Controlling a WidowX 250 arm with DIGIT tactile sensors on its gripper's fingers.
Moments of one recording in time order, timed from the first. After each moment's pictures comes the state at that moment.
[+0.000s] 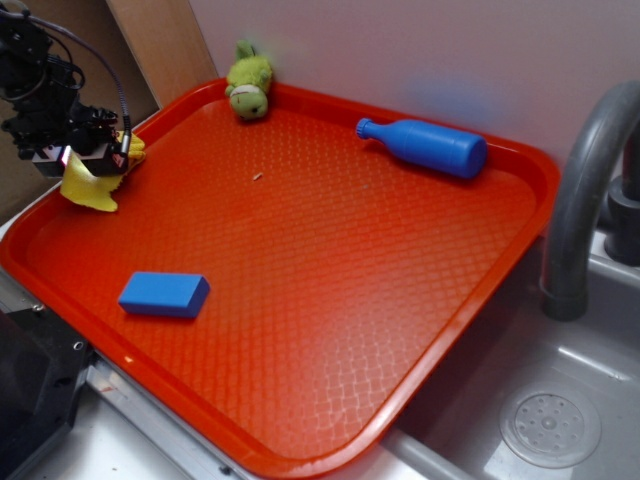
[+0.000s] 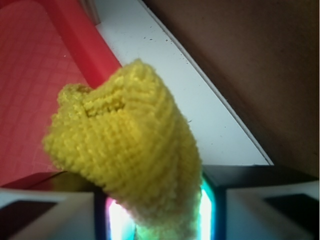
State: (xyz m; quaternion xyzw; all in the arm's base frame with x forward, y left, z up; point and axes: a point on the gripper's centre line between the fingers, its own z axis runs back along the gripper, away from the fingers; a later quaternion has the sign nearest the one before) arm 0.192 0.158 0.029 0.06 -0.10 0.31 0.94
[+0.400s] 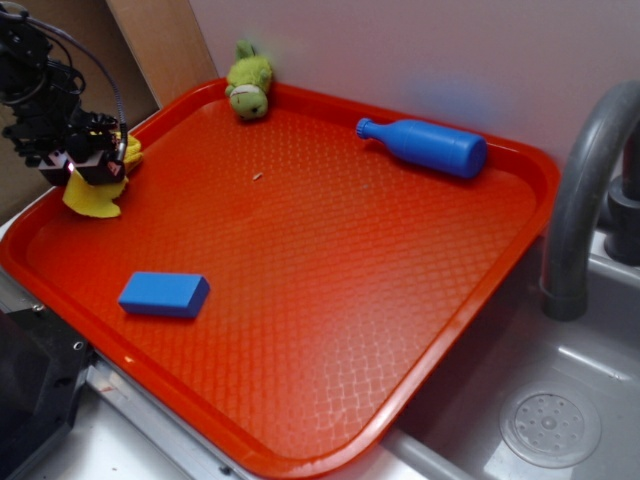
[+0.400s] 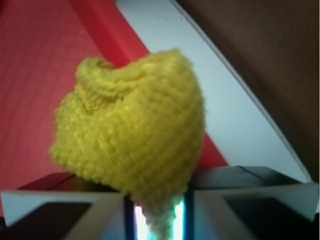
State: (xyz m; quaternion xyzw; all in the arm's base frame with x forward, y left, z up) arm 0.183 0.147 0.034 0.04 -0.07 0.30 0.95
